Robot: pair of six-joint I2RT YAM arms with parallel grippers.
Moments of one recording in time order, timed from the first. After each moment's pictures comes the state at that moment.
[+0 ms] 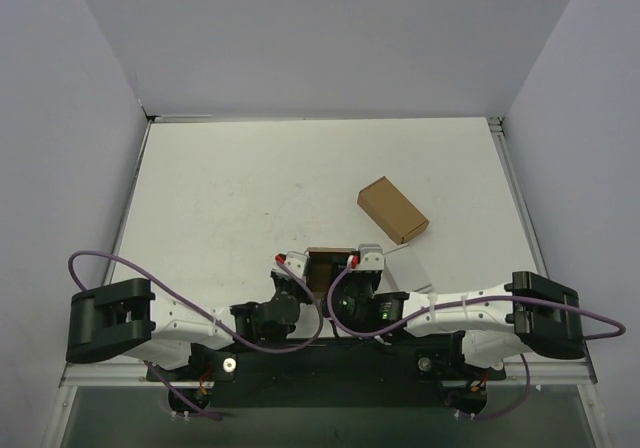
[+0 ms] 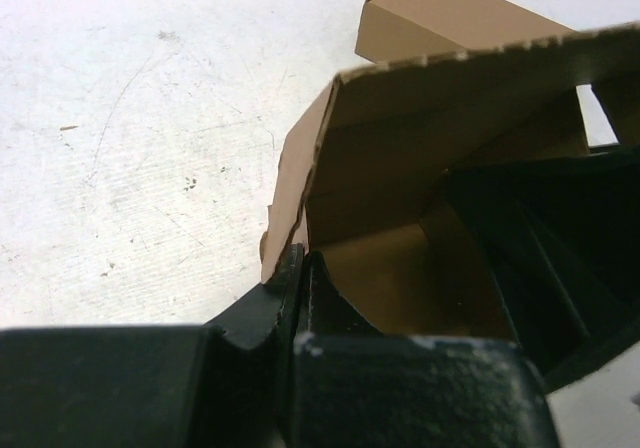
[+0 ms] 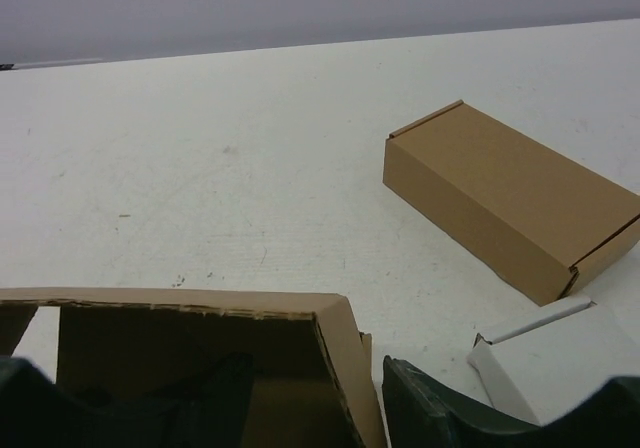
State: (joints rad) left arm -1.37 1.31 0.33 0.72 -1.01 -0.35; right arm 1.36 1.36 0.60 0.02 1.24 0.82
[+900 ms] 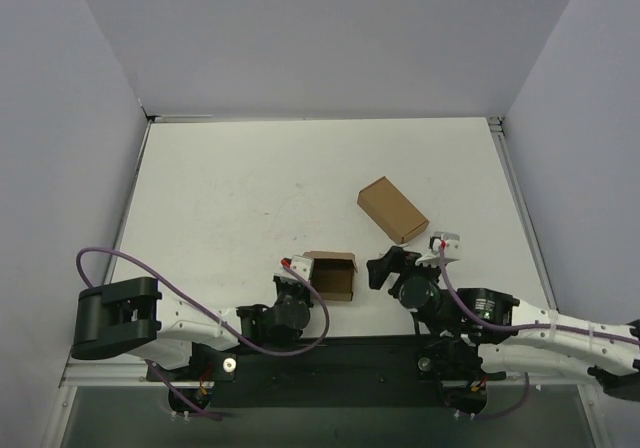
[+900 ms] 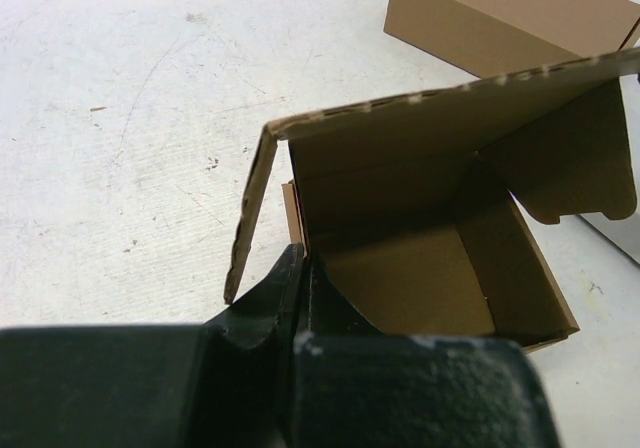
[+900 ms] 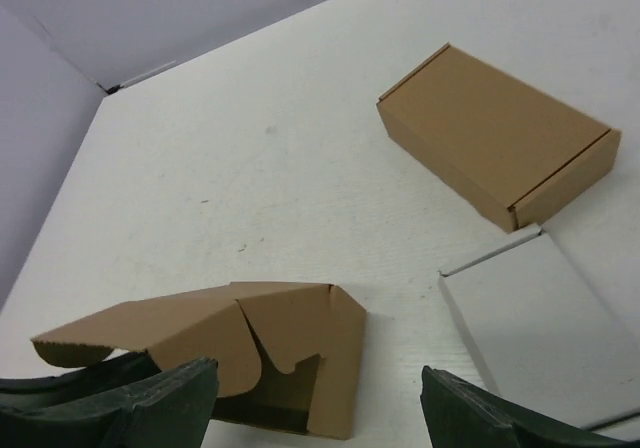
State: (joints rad) left arm -1.42 1.35 0.37 0.61 -1.11 -0.40; right arm 1.36 0.70 0.62 -0.65 0.96 1.08
